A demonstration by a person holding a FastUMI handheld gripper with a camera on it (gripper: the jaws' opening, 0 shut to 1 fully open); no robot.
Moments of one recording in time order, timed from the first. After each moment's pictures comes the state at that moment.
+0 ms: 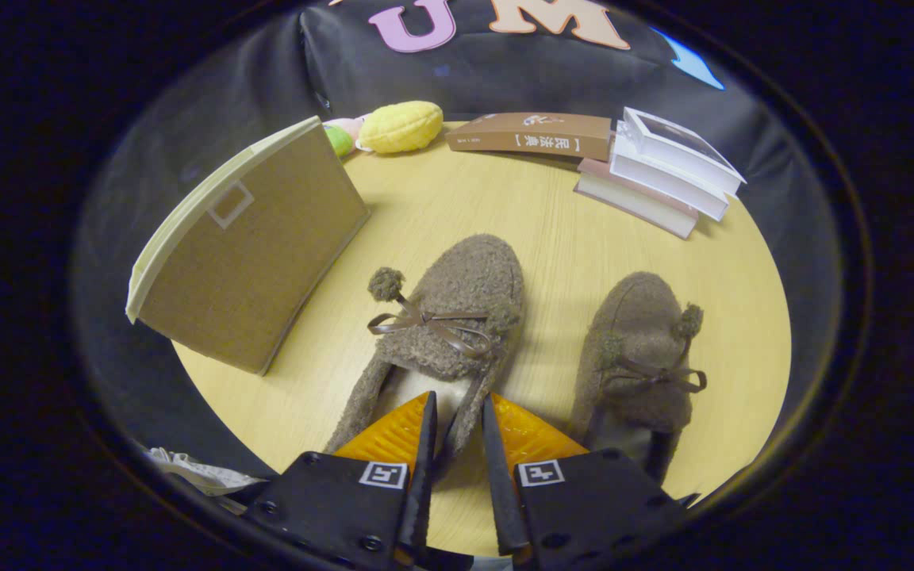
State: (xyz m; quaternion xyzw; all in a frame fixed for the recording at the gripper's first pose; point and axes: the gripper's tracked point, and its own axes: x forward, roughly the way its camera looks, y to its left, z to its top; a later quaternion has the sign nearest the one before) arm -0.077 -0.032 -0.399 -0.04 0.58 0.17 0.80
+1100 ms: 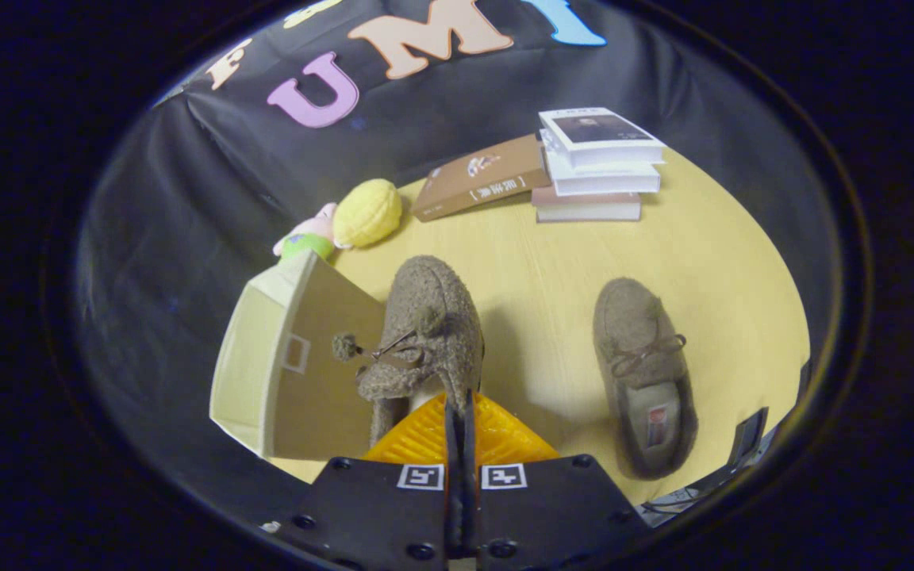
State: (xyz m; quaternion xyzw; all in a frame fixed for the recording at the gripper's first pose) arm -0.038 0.024 -0.287 0.17 0.54 0.06 0.82
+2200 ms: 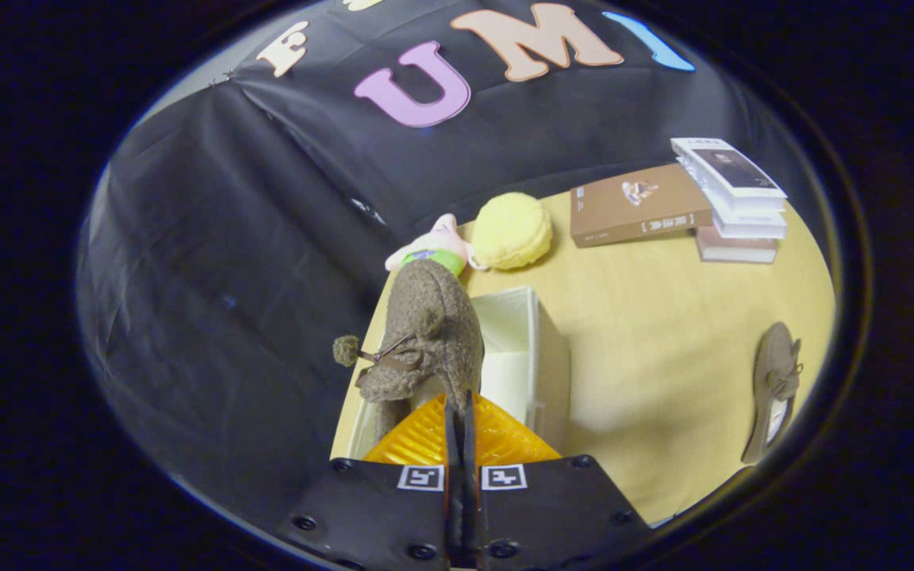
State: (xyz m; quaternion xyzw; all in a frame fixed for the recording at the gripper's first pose) arm 0.006 0.239 -0.243 0.20 0.53 0.16 0.81
